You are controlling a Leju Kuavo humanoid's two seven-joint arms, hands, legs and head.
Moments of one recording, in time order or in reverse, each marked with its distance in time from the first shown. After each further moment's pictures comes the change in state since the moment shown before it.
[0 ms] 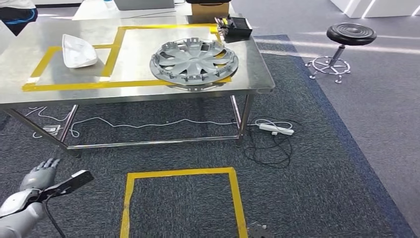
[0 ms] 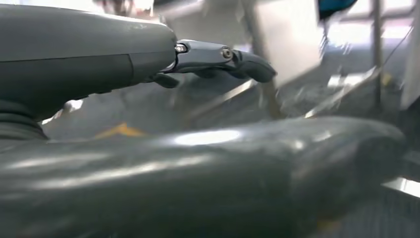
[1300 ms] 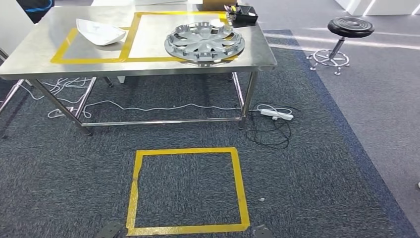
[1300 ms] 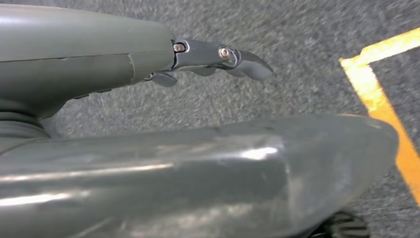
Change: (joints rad) left arm 0.275 -0.331 0.461 0.176 0.325 -0.346 0.113; right arm 0.018 -0.002 -0.059 -0.001 -0.031 -0.025 -0.023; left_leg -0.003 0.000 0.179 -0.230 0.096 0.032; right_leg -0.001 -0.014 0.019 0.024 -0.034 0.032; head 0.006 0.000
